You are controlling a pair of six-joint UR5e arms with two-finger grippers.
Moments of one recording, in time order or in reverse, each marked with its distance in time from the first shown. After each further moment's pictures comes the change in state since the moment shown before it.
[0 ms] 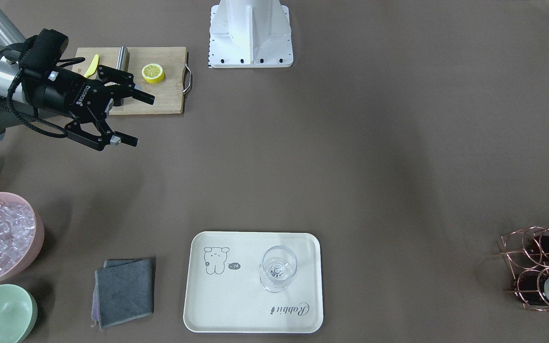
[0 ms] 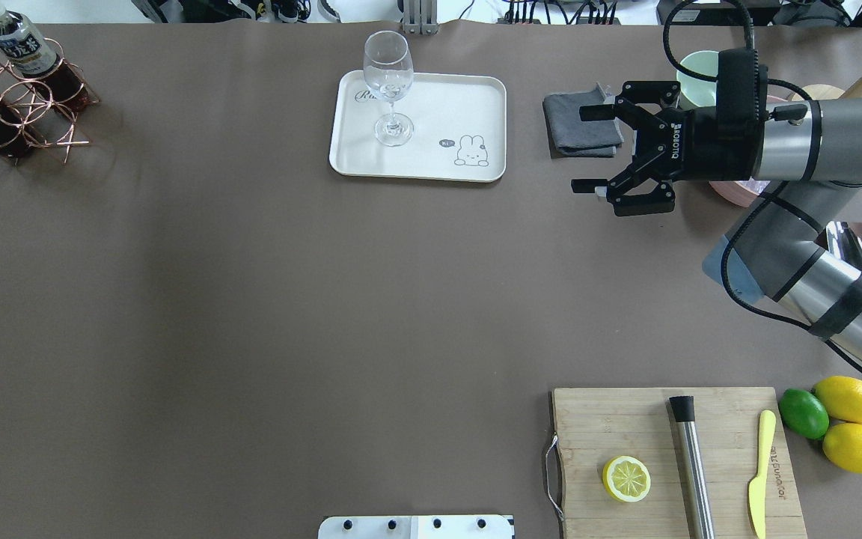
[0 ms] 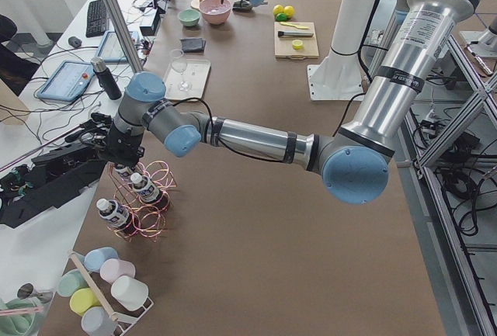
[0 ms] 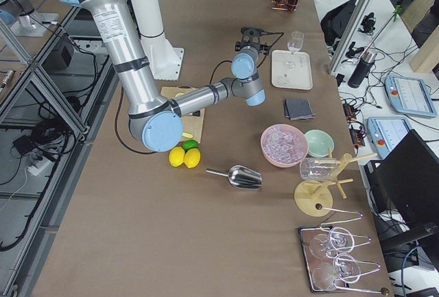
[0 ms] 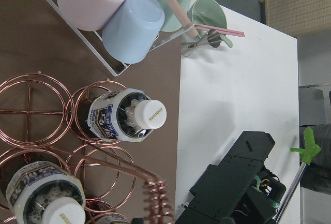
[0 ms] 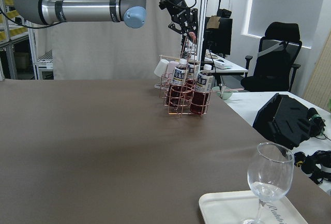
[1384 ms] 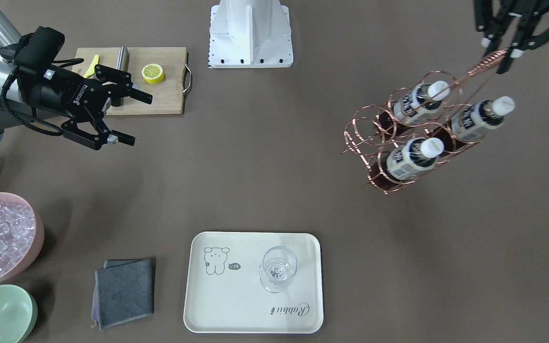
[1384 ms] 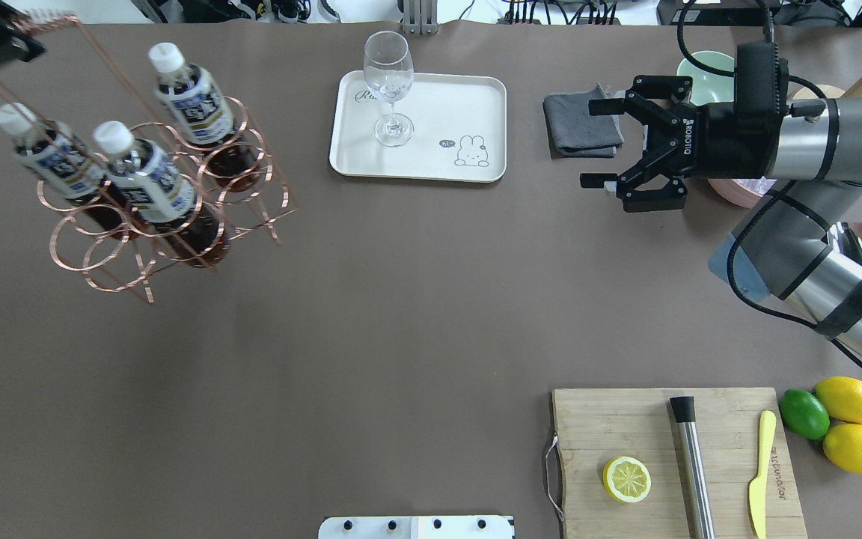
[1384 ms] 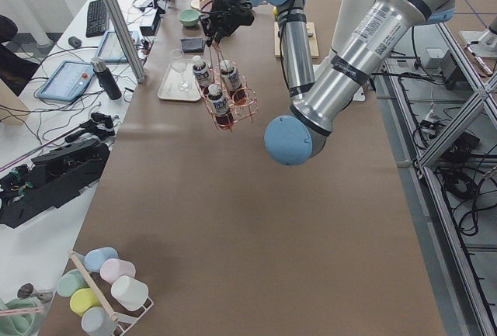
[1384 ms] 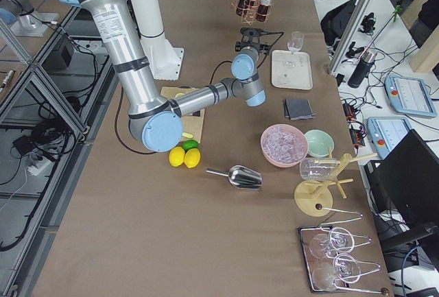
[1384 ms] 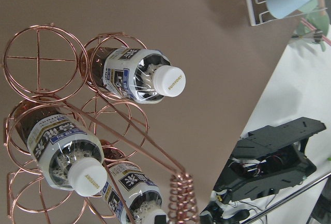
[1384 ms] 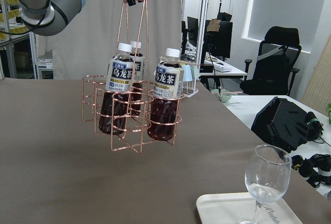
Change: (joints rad) left arm 0.381 -0.243 -0.937 1.163 0.068 -0.696; right arm 0.002 -0.002 -0.003 0.013 -0.005 -0.013
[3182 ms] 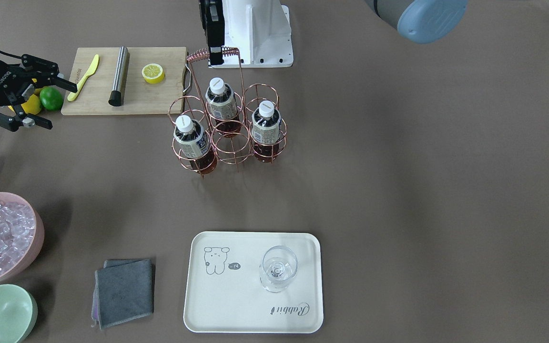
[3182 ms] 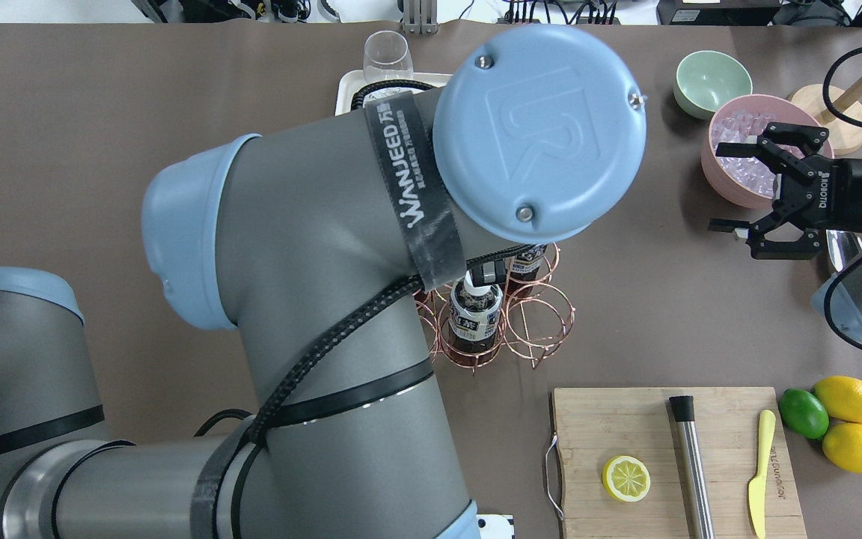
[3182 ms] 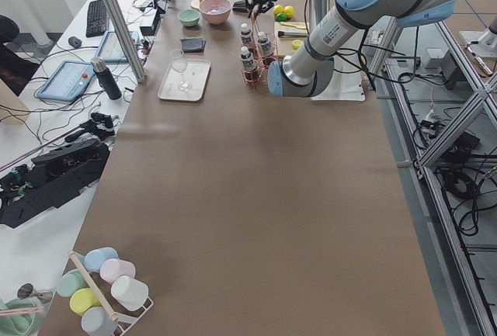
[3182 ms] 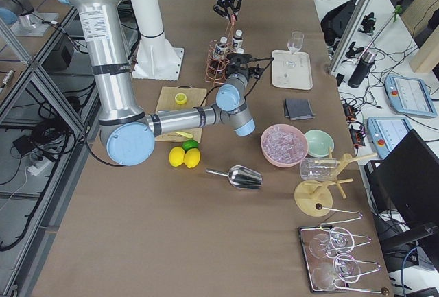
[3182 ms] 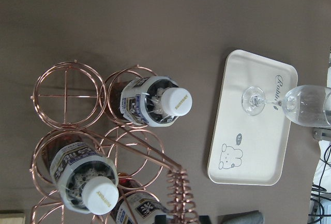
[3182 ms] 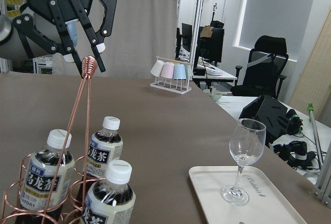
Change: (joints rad) left arm 0.690 -0.499 0.421 -0.006 0.491 -0.080; right arm 0.050 -0.186 -0.012 0.229 0.000 0.010
